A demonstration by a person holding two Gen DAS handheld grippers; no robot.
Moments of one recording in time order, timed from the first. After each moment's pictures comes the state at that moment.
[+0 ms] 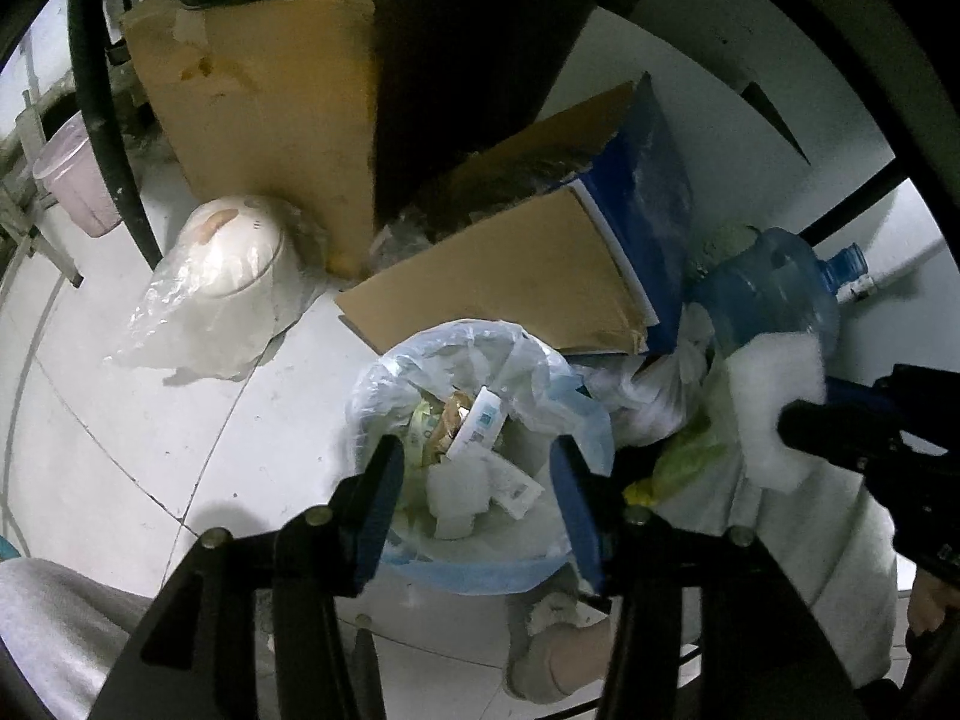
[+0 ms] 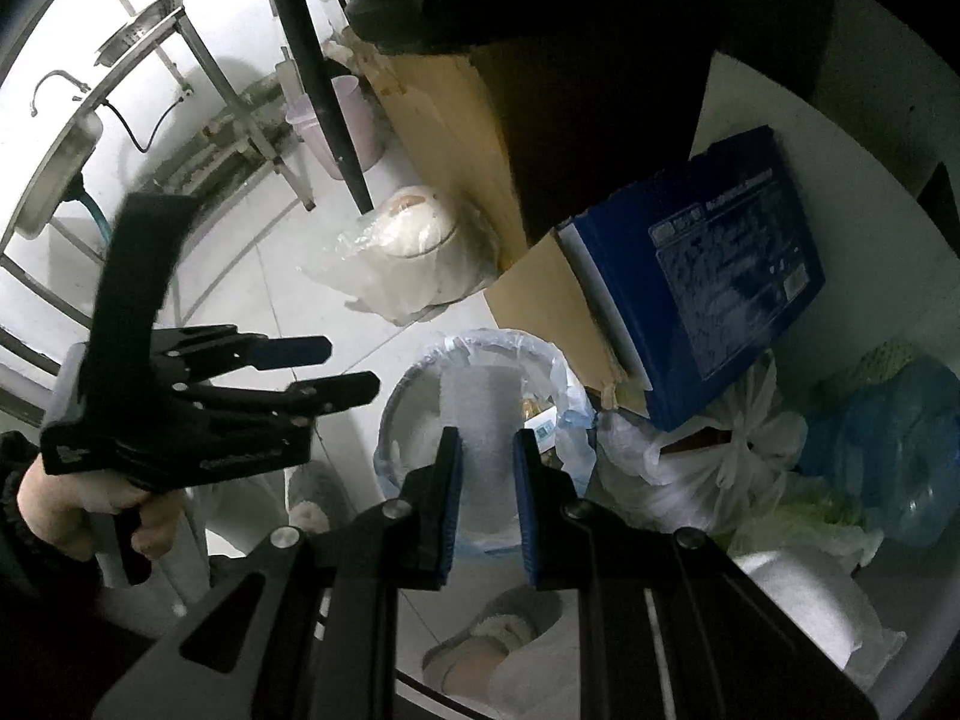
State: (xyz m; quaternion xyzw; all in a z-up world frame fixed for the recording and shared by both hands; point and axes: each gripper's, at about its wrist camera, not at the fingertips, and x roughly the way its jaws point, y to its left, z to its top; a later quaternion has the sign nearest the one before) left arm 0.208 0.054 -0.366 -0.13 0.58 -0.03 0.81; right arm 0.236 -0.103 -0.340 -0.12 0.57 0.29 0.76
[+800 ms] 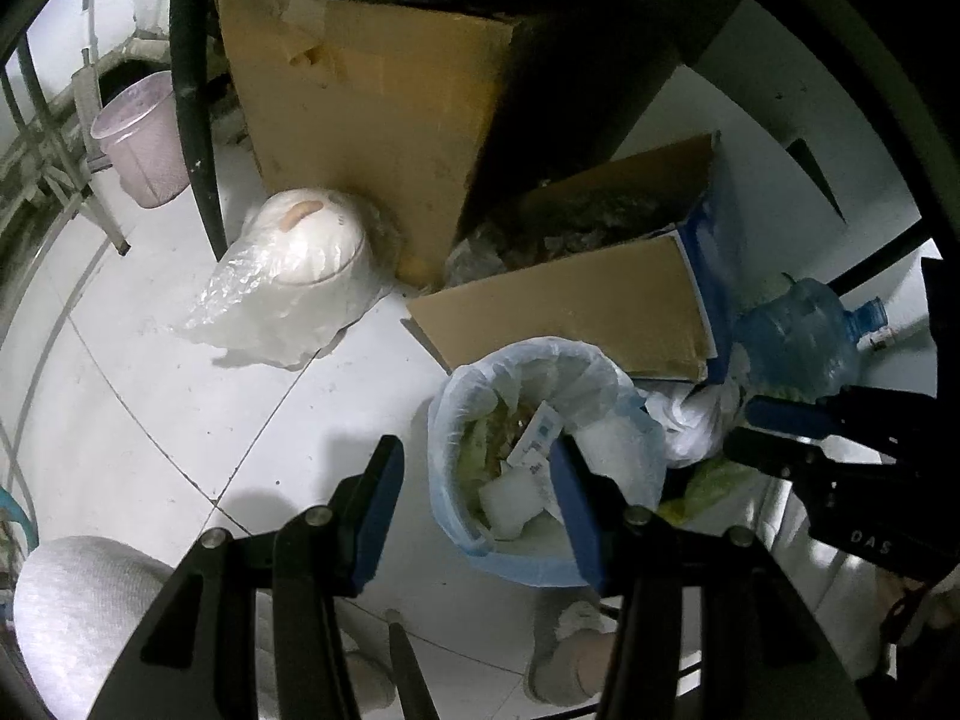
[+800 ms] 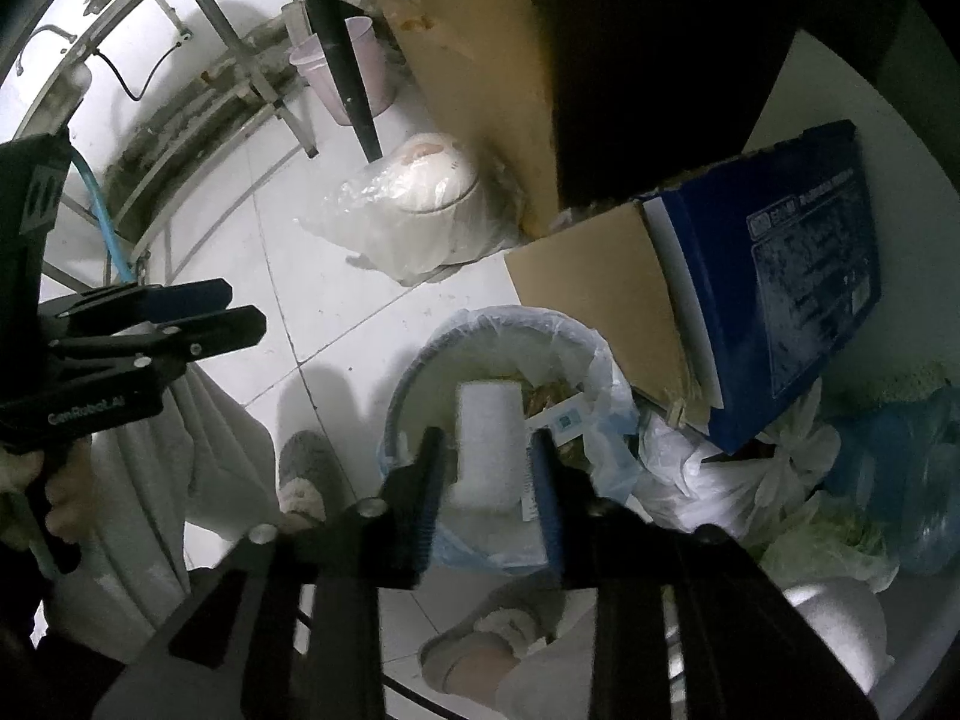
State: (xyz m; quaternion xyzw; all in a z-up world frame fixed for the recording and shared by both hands) left arm 0.184 0.120 -0.356 -0.16 0.56 0.02 0.81; right arm 0.246 -0.046 -0.380 -0.15 0.60 0.29 0.73
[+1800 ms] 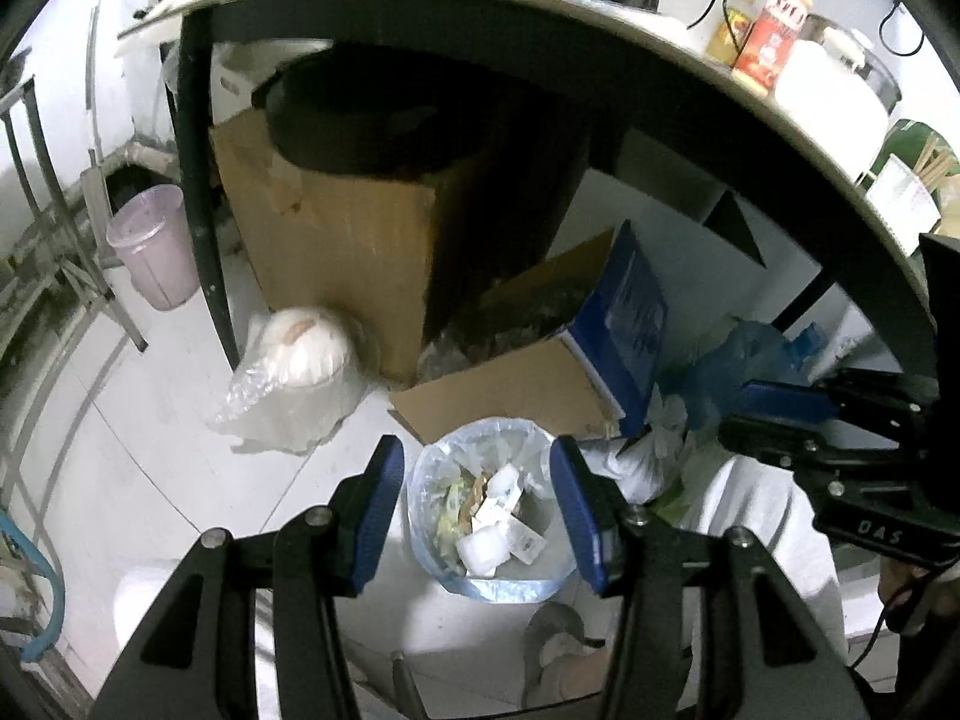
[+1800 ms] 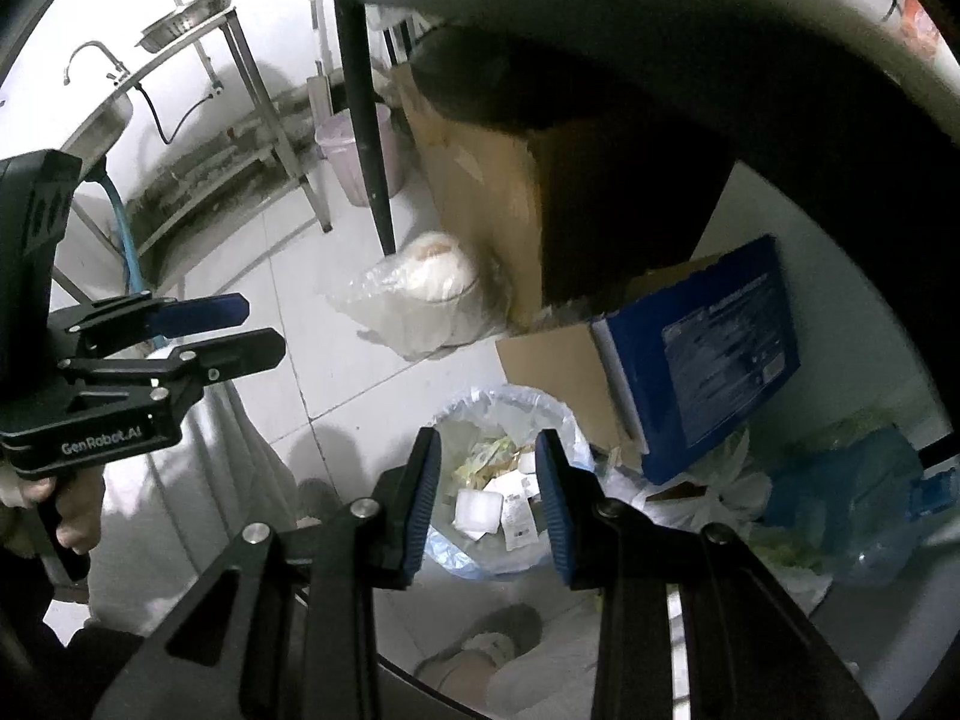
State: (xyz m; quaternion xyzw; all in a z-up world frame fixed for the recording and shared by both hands) left arm 0.151 0.092 -0.233 -0.12 0.47 0.01 0.88; right arm 0.210 -0.074 -0.248 -0.16 0.50 0.30 0.79
